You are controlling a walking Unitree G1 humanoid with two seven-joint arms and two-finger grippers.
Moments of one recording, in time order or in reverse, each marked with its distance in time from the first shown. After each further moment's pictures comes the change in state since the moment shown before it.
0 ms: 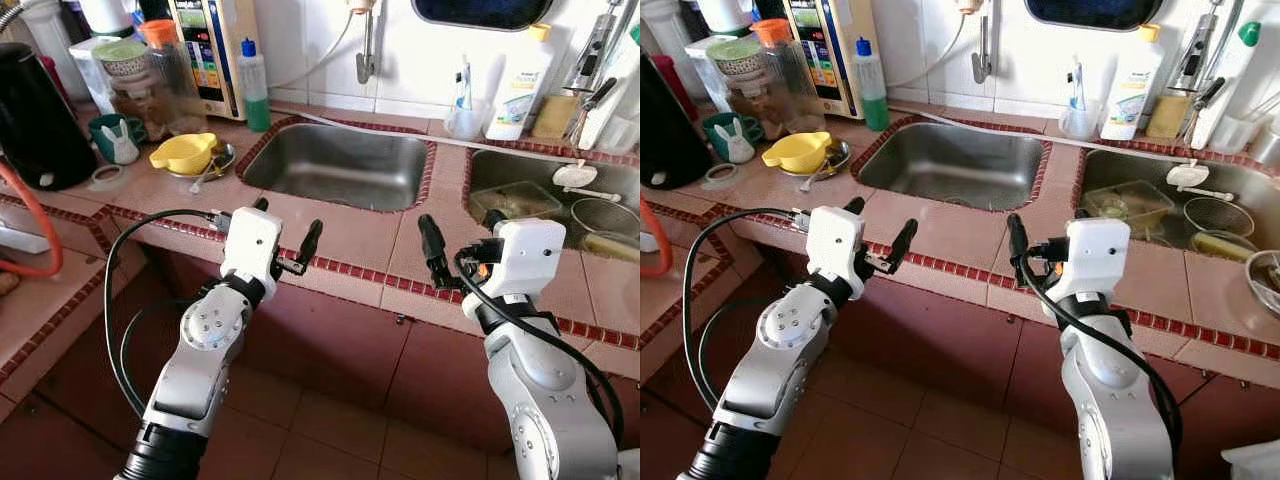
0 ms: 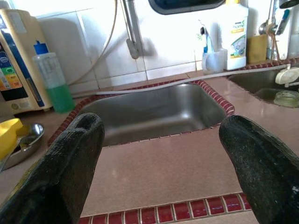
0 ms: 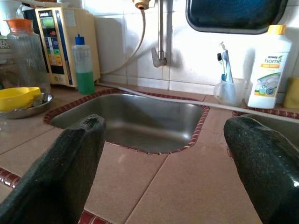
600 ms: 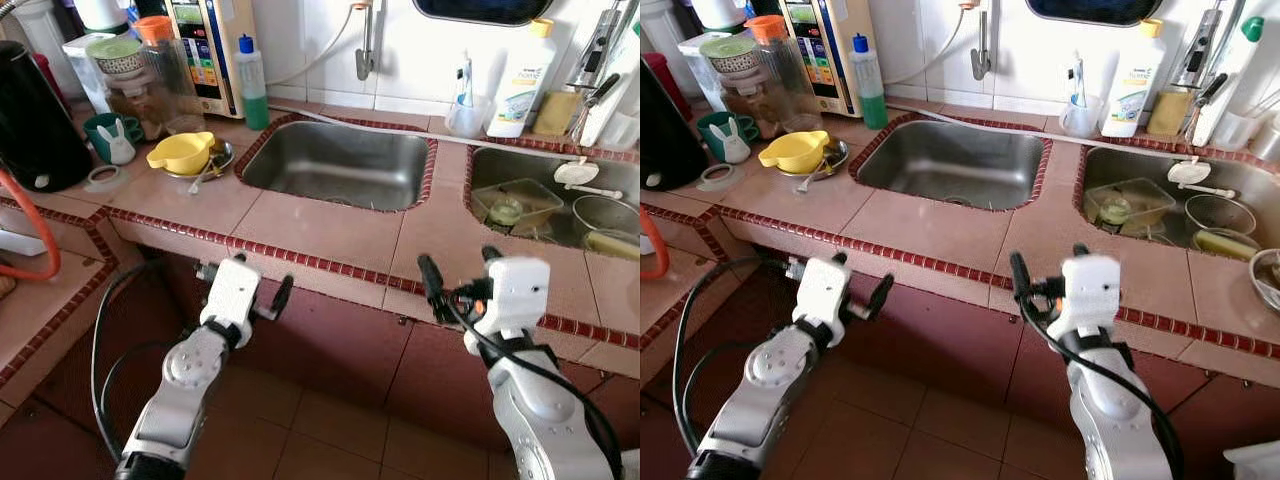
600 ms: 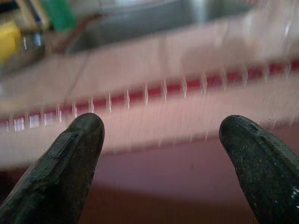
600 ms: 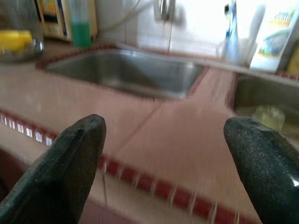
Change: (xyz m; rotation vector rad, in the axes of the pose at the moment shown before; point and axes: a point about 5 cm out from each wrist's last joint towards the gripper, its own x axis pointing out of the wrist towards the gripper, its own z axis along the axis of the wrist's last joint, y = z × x) left arm -0.048 0.018 -0.092 0.037 0.310 0.020; right arm -0.032 -0.014 -0.057 -0.066 0.173 0.013
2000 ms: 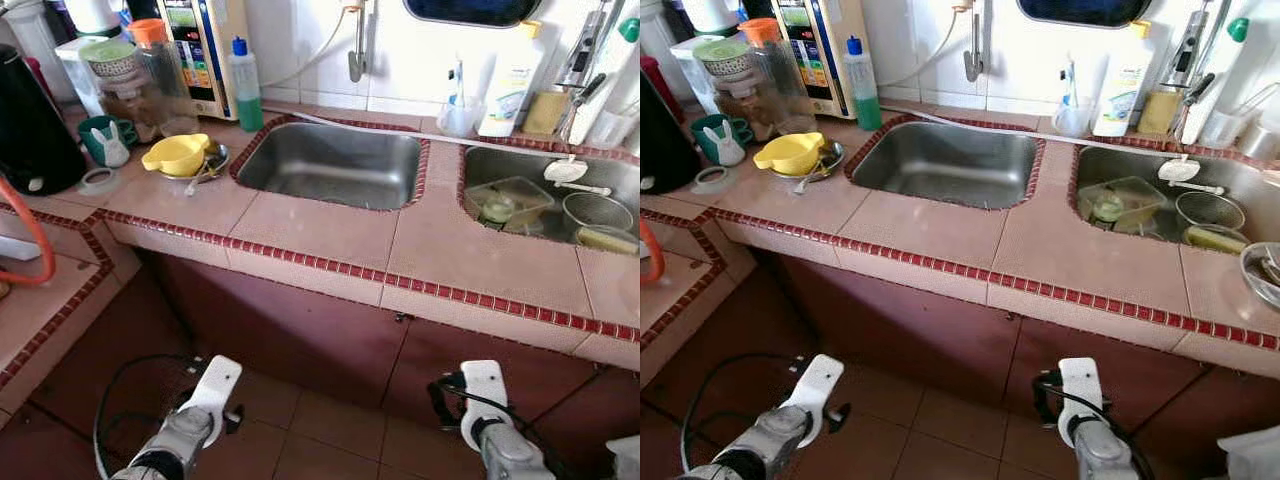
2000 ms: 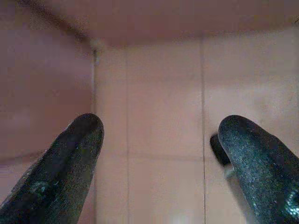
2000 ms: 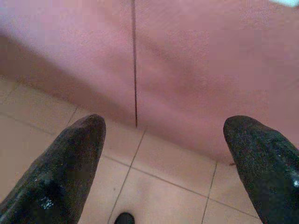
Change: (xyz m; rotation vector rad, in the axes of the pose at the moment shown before) left arm -0.041 -0.001 -0.140 0.009 0.841 0.080; right arm -0.007 -0.026 -0.173 0.012 0.647 -0.057
